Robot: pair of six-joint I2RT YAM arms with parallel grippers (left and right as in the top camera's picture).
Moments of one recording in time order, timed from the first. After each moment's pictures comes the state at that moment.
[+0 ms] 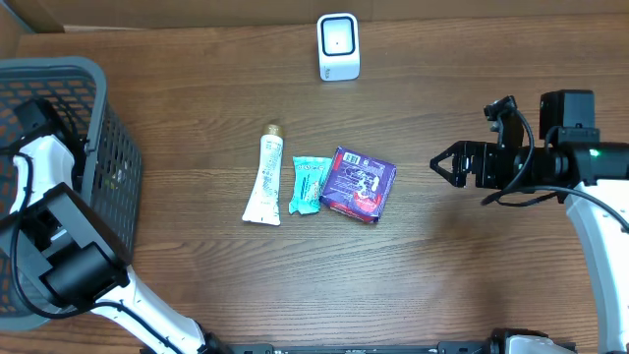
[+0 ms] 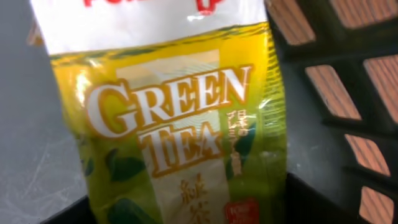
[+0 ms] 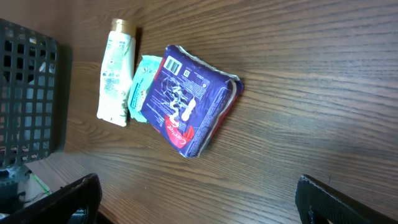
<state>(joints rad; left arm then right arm) 0.60 2.09 1.56 -0.73 0.06 -0.36 -0.06 1.38 1.20 -1.02 -0.64 -0.01</state>
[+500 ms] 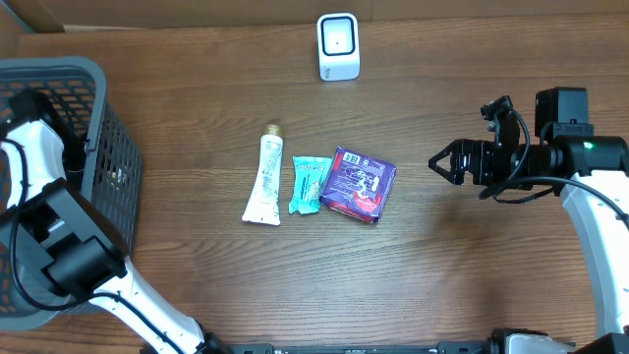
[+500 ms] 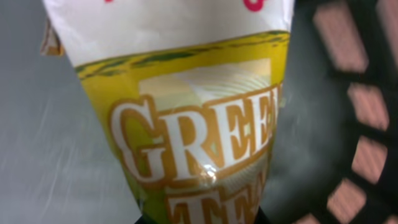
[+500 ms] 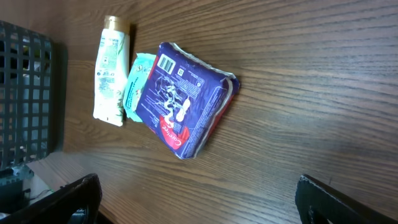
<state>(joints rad) 0.60 2.17 1.81 -1.11 0.08 -0.35 -0.06 1.42 1.20 -1.01 -0.64 -0.01</state>
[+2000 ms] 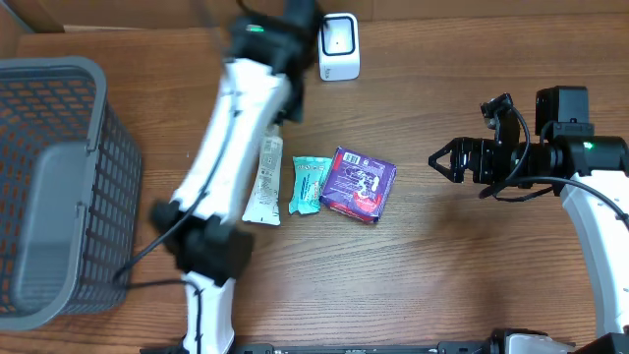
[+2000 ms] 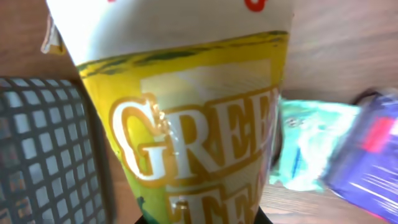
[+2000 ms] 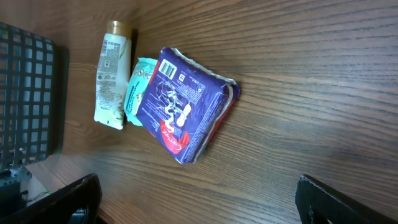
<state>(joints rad) -0.42 2.14 2.32 -1.69 -0.41 -0.35 -0.06 1.42 1.20 -0.99 -0.64 -0.01</state>
